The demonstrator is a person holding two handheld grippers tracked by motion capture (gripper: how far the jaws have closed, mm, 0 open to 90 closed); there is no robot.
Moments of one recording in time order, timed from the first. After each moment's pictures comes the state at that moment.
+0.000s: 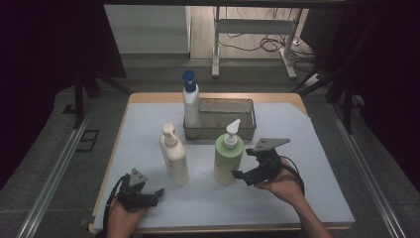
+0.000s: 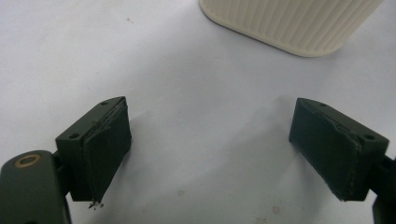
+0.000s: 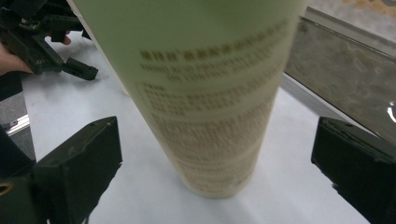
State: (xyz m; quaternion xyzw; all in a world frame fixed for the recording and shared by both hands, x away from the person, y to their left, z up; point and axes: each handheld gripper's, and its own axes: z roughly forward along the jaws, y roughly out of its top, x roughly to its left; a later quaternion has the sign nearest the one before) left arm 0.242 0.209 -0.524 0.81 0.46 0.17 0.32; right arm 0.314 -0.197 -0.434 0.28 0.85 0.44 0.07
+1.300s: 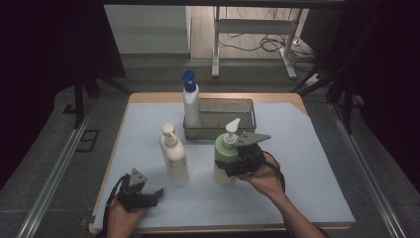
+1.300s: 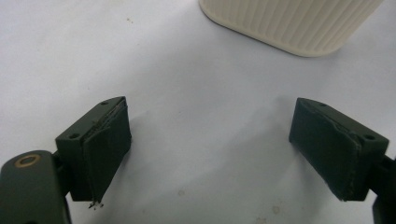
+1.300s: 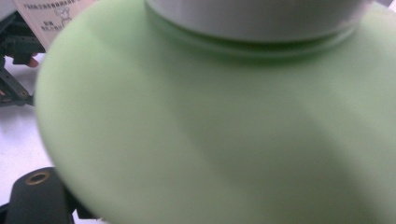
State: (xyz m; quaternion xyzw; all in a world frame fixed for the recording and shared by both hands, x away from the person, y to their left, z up) left arm 0.243 0.209 -0.523 0.81 0.46 0.17 0.32; right arm 0.322 -0.149 -0.425 0.28 0.84 0.44 0.14
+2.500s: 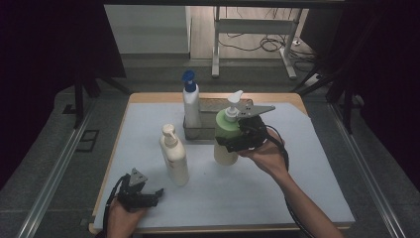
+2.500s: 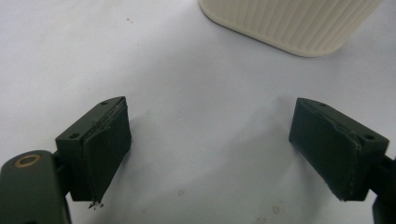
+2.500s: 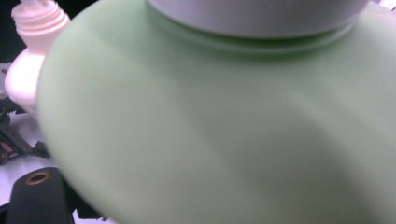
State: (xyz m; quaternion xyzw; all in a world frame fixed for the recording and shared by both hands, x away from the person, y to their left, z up) left arm 0.243 0.209 -0.524 0.81 0.46 0.17 0.32; right arm 0.354 -0.146 -0.359 0.30 0.83 0.44 0.15
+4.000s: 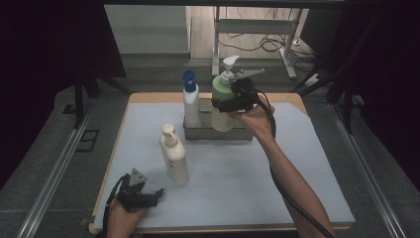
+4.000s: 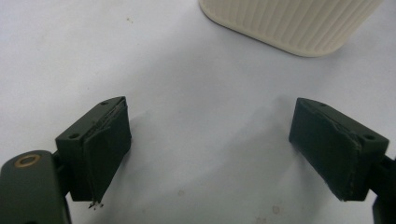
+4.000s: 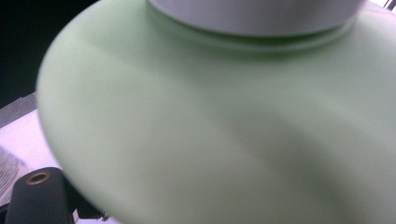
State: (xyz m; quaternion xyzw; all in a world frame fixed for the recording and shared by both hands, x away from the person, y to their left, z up) left arm 0.243 0.209 -0.524 0.81 0.46 0.17 0.32; right arm 0.444 -0.125 -0.330 0.35 0.80 0.44 0.19
